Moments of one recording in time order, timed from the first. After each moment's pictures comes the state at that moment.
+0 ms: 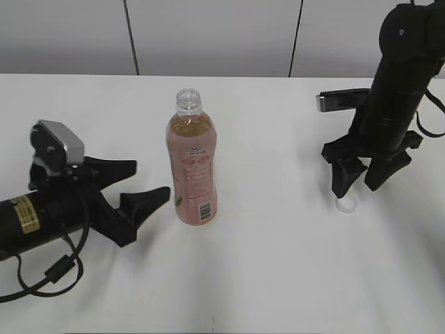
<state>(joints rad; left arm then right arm) -0.30 1.95 -0.42 0.65 -1.21 -0.24 0.22 2.04 -1.38 0.15 1.05 -0.26</state>
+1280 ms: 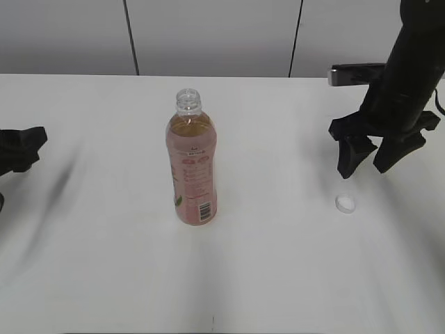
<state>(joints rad) 0.11 1.73 -0.36 0.33 -0.99 -0.39 0.22 1.95 -1.38 0.15 1.09 -0.19</state>
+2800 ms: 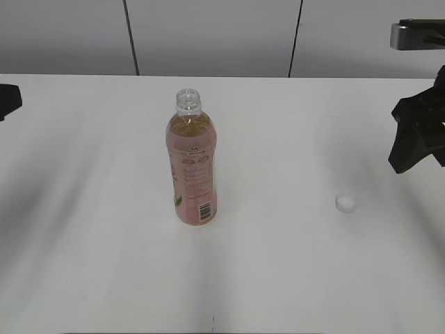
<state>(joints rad) -0.21 0.96 -0.48 0.83 -0.04 -1.03 0.22 1.52 -1.18 0.15 1.17 -0.17</state>
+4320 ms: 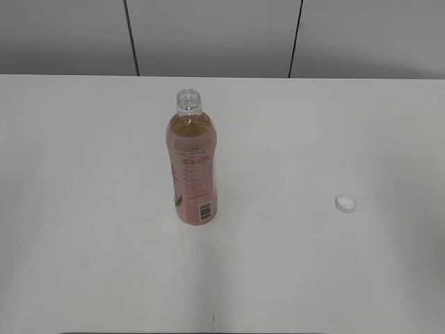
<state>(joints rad) -0.25 0.37 -0.59 0.15 0.96 -0.30 0.22 0.89 -0.90 0.01 1.22 -0.09</state>
